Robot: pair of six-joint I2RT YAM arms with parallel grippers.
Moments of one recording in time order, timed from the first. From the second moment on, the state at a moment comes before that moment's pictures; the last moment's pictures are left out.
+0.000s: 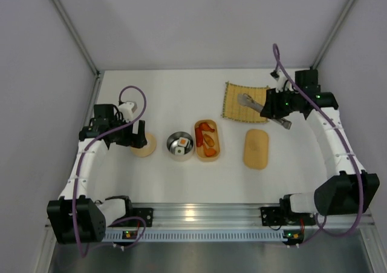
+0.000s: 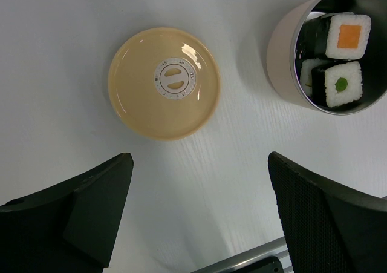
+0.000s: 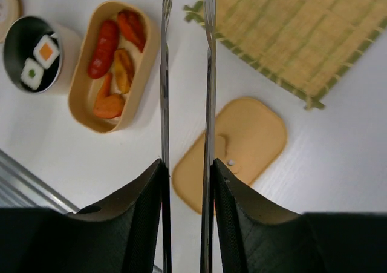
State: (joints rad) left arm 0.06 1.13 0.94 -0.76 0.35 0.20; right arm 0.12 1.34 1.34 -0.88 -0.45 -0.14
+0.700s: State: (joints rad) left arm 0.06 1.15 0.96 -0.76 0.35 0.20; right arm -0.36 1.88 1.52 -0.73 -0.29 -0.32
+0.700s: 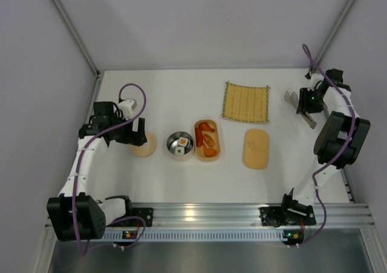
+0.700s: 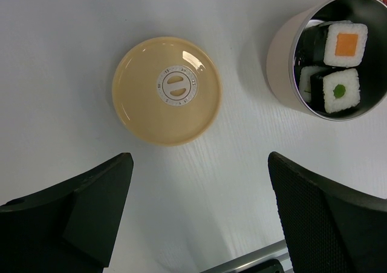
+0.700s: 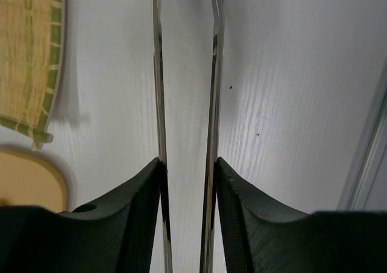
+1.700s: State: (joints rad) left arm 0.06 1.16 1.01 -0.77 0.36 0.20; right arm -0.36 1.83 1.49 -0.78 -0.27 -0.47
